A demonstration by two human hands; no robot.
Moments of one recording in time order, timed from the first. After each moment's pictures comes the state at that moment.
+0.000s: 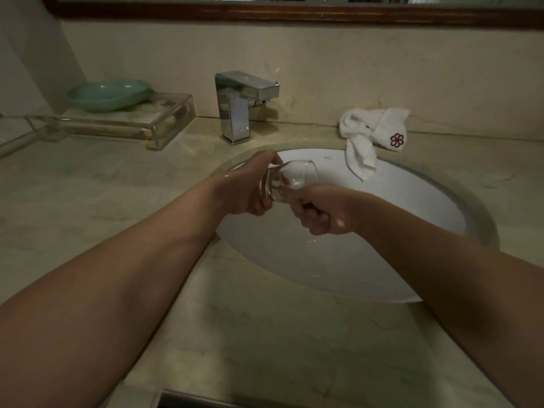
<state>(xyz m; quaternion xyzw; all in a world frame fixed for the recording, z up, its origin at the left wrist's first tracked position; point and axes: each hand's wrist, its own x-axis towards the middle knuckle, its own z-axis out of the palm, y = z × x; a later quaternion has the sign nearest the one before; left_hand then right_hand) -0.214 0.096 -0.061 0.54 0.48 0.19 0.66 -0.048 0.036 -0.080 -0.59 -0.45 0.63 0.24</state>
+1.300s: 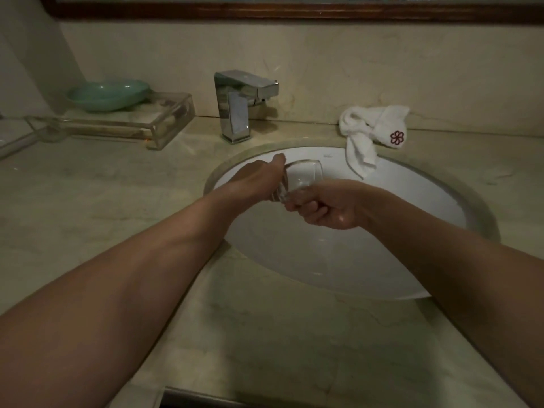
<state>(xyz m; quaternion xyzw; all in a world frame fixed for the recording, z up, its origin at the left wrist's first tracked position) -0.201 0.072 -0.054 0.71 0.57 0.22 0.33 -0.044 0.029 -0.070 -0.51 -0.36 0.72 0.31</state>
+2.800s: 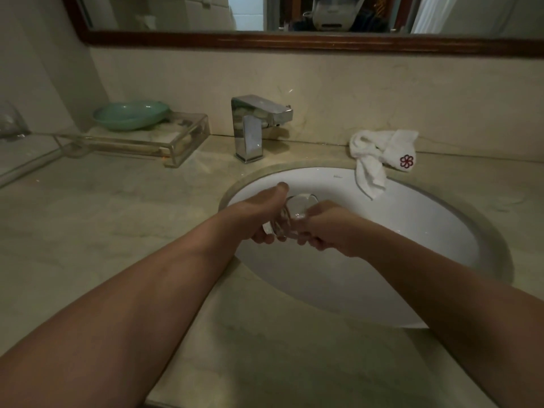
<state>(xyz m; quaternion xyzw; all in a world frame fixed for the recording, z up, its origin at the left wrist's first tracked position) -0.215 0.080 -0.069 0.65 0.59 0.13 0.47 -0.068 0.019 -0.073 -0.67 -0.52 0.45 0.28</state>
